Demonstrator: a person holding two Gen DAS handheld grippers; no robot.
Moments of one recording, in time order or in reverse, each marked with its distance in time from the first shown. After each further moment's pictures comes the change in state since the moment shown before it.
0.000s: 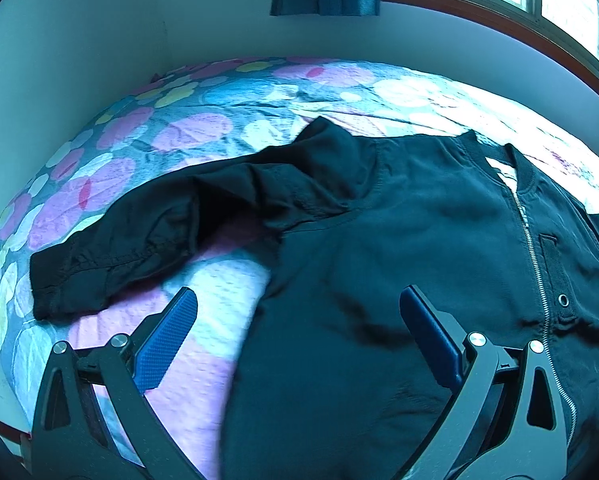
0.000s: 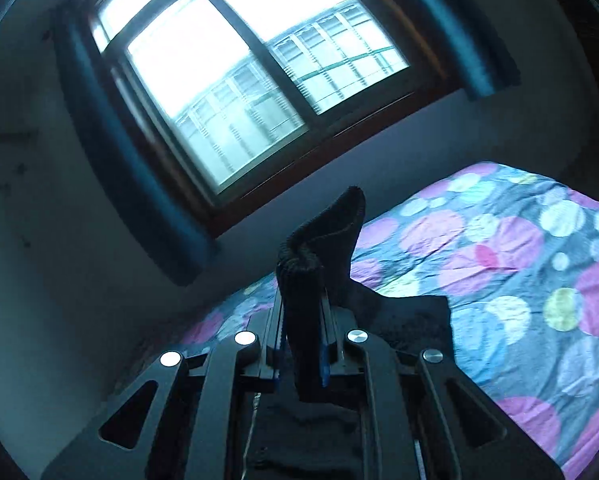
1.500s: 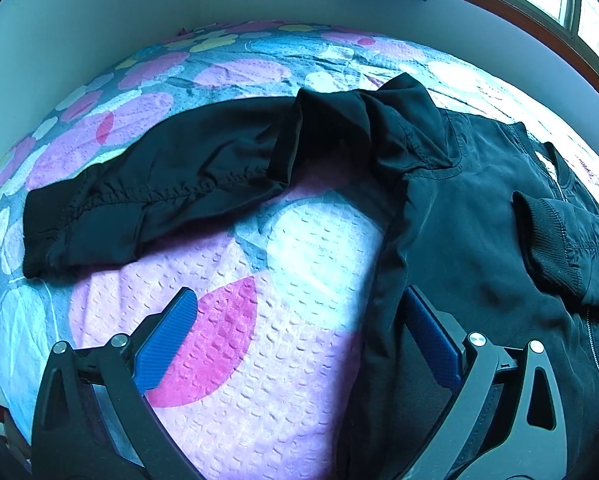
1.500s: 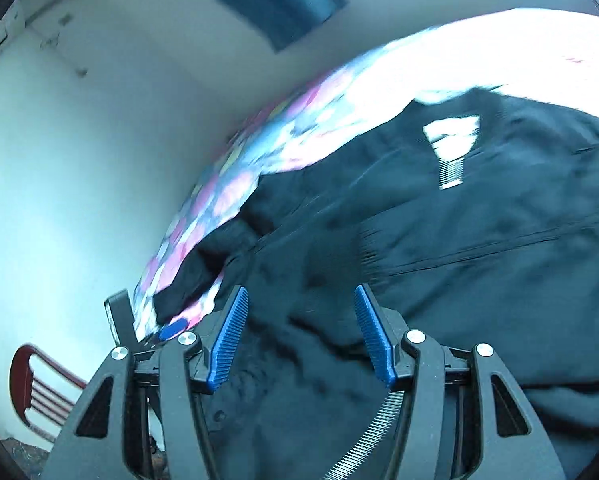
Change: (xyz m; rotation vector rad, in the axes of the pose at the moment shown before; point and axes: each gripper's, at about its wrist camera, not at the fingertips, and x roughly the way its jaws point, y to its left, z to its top) left arm 0.037 0.070 -0.032 -0.104 0.087 -0.016; right arm 0.178 0.109 -0.198 -0.077 0.711 0.364
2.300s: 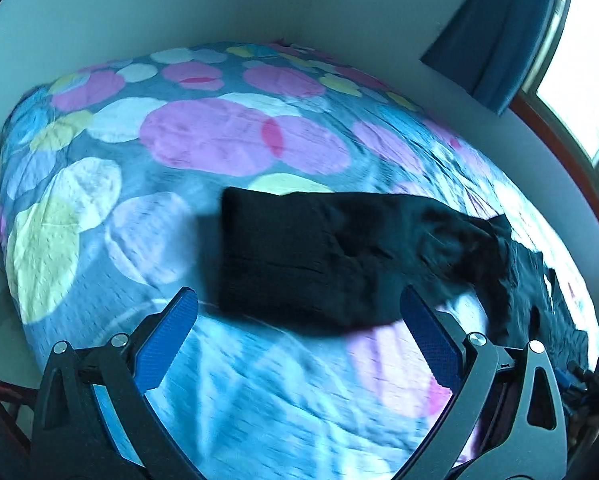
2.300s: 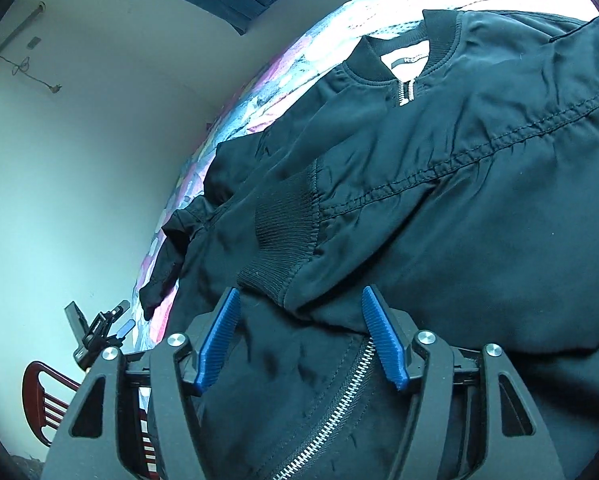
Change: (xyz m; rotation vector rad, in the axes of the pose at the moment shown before) left arm -0.039 0.221 0.003 -0.351 -0.106 -0.101; right arm 0.042 -0.038 -0.029 0.105 0.089 0.025
